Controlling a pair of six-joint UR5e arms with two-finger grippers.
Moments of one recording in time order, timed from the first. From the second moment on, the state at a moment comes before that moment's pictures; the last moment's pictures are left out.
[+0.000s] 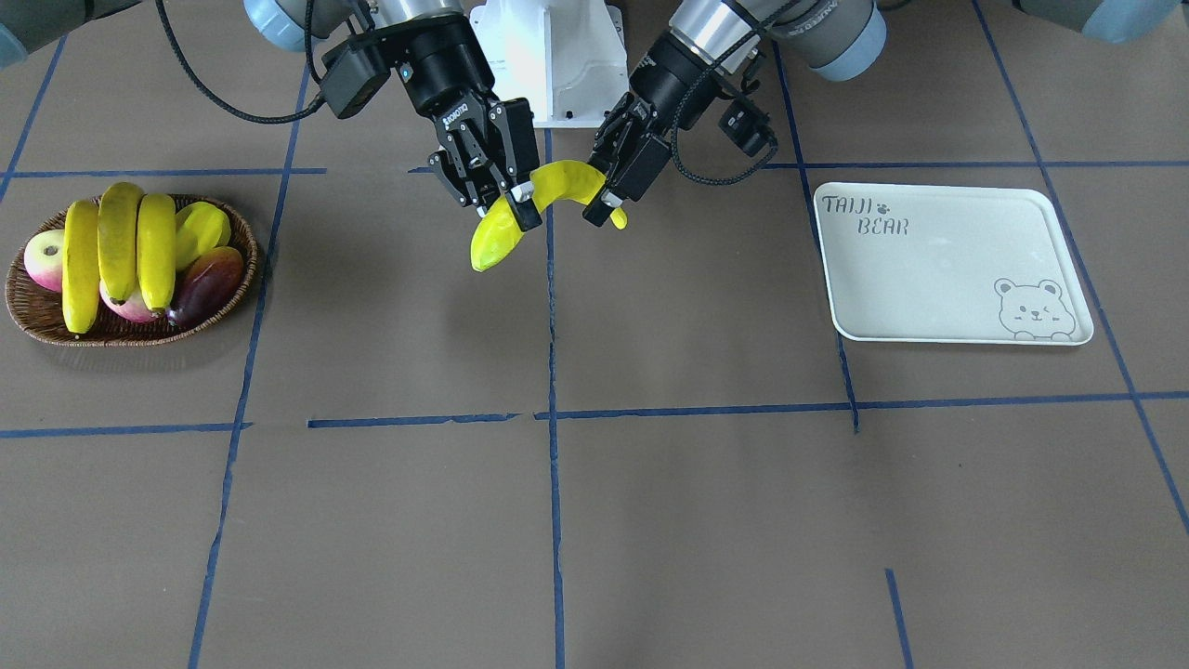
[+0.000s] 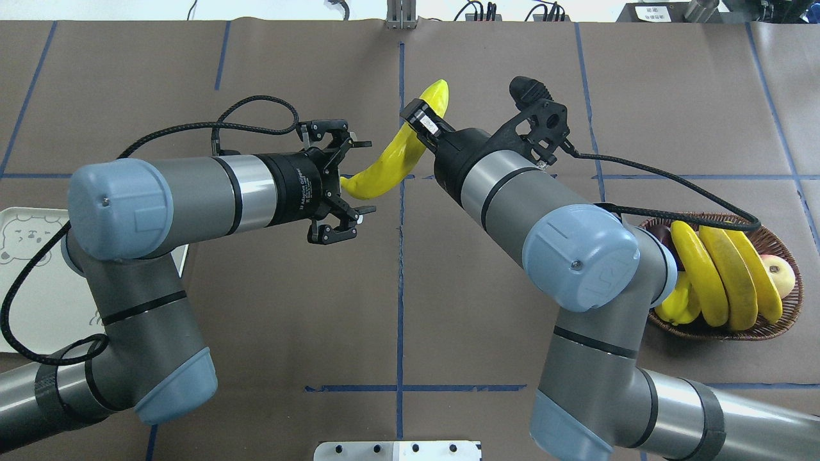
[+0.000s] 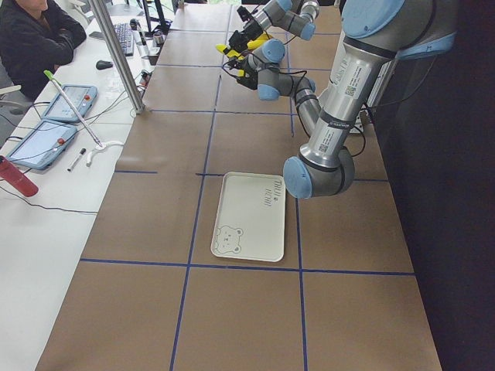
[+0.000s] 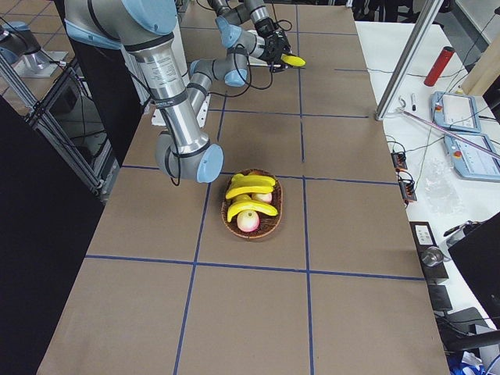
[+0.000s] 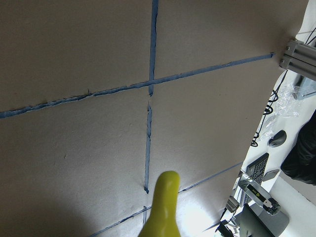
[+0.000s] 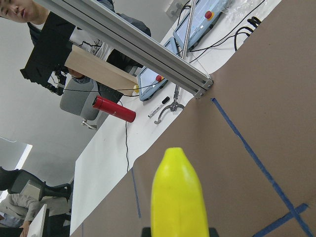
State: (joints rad) left arm -0.53 -2.07 -1.93 -2.24 -1.62 -2.80; right arm 0.43 -1.01 1.95 -1.06 1.12 1.84
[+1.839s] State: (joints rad) left arm -0.86 -1.72 -1.97 -2.23 -2.12 -2.24; right arm 0.68 -1.14 2.19 -1.31 1.60 1.51
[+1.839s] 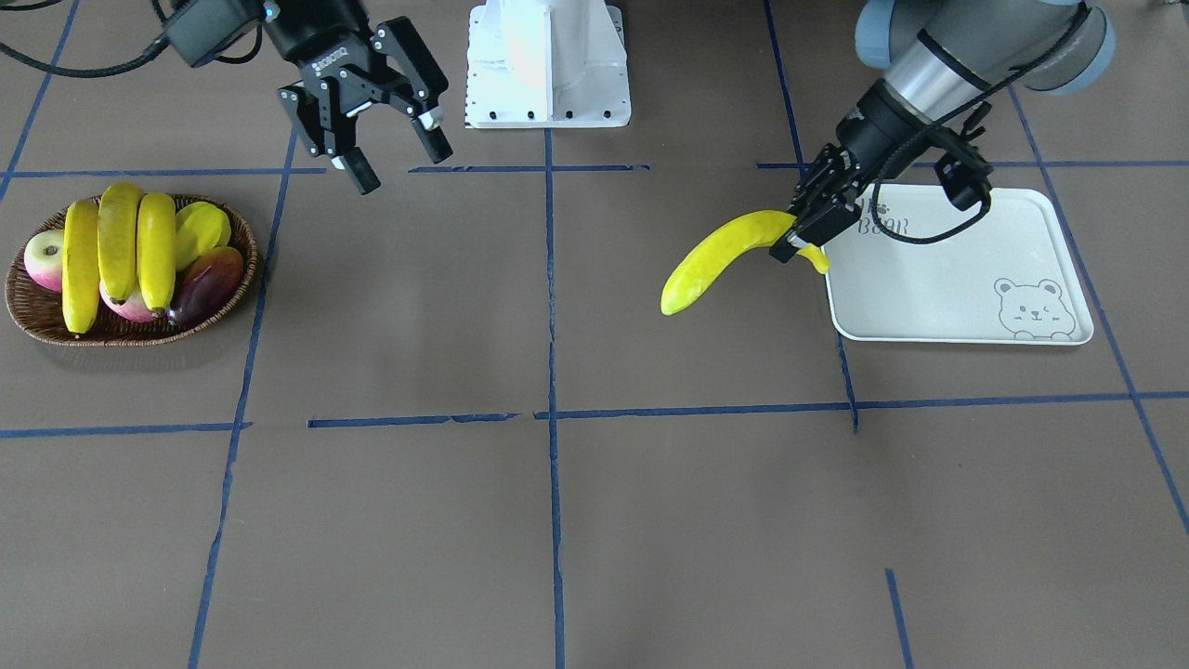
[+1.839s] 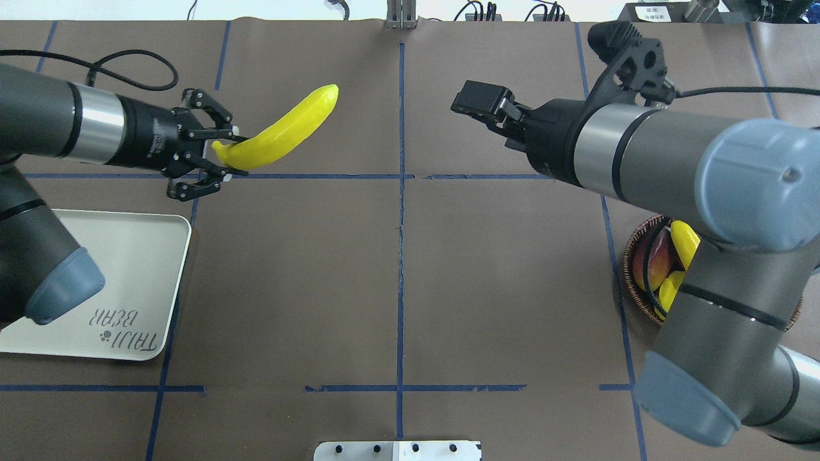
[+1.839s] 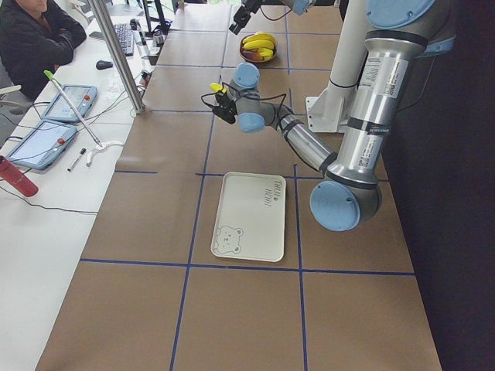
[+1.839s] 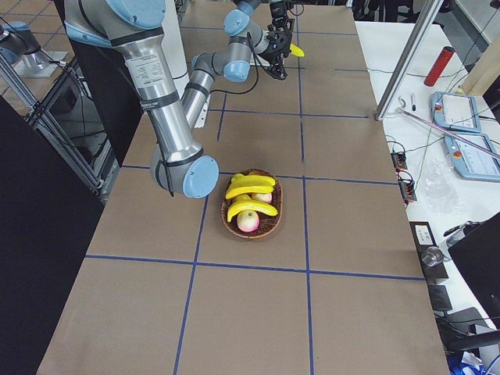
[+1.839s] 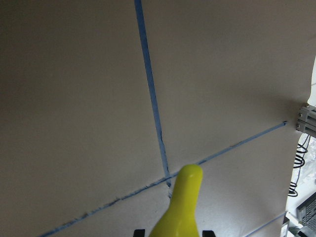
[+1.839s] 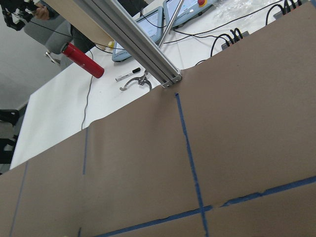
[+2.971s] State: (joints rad) left arm -1.28 -1.36 -1.64 -2.25 -2.35 -0.71; right arm 0.85 -1.26 2.17 -1.59 1.80 0.98
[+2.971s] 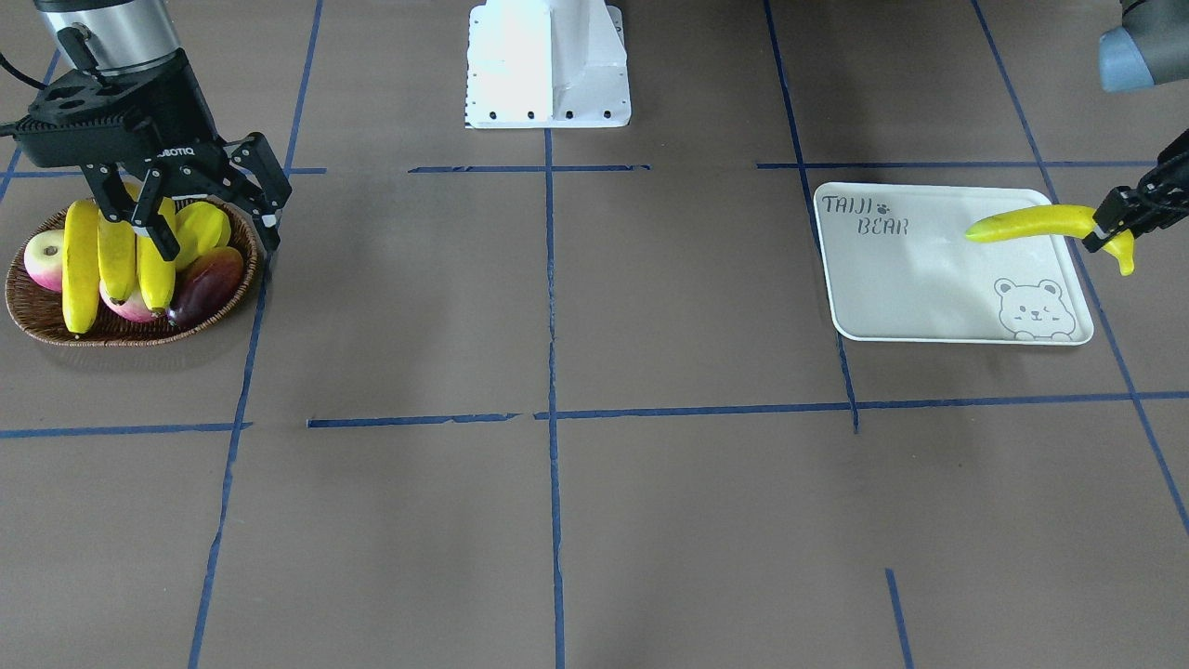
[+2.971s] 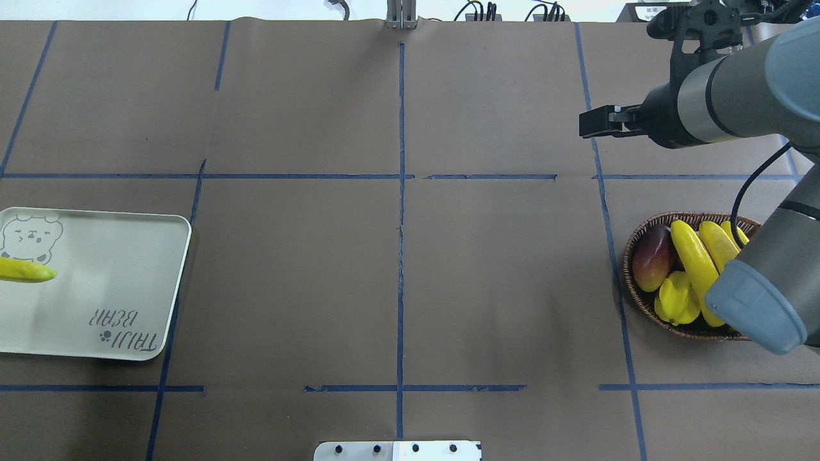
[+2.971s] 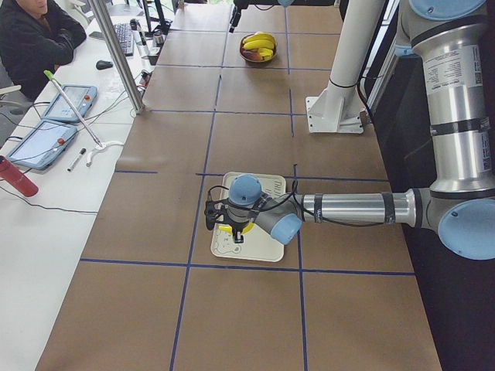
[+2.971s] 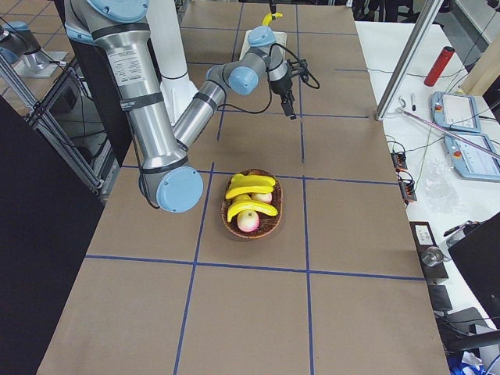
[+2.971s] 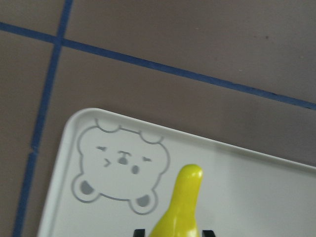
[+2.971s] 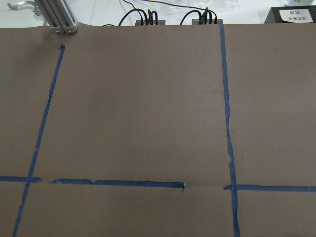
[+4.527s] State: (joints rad) left arm -1.18 -1.42 -1.53 -2.36 -2.37 -0.76; right arm 0.88 -1.30 2.15 -1.59 1.86 0.94
